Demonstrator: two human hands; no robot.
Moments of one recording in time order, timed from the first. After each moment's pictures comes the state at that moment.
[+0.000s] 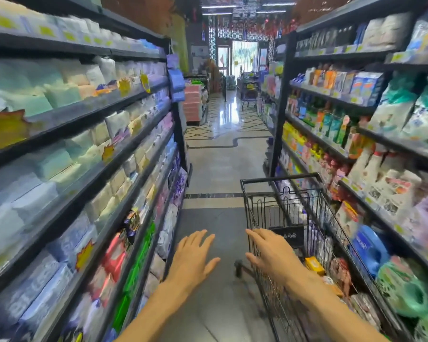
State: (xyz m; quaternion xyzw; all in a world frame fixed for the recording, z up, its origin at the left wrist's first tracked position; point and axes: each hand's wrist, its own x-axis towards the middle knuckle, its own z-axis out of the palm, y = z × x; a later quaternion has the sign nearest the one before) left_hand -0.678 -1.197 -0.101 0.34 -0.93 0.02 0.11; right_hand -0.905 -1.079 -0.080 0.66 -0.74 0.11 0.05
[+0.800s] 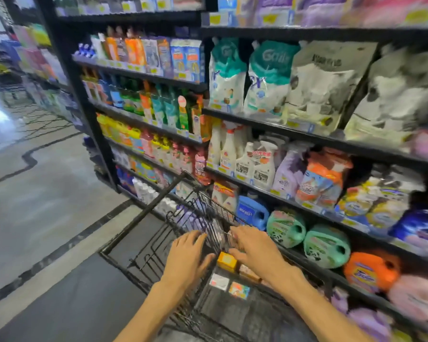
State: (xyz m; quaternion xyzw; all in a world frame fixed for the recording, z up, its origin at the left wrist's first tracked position) left_hand -1.114 -1.410 -0.152 -0.10 -0.99 -0.08 0.05; right_hand -1.153 -1.191 -0.123 0.24 -0.96 0.12 0.00
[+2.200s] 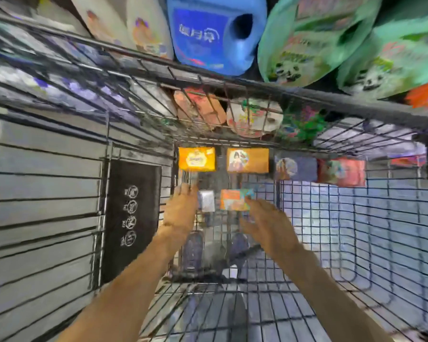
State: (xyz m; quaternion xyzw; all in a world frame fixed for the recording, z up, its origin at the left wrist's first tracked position) left_hand -1.347 -1.374 -0.688 -0.20 -0.92 0.05 -0.34; right_hand -1.242 -1.173 -0.610 -0.13 -0.93 0.22 -0.27
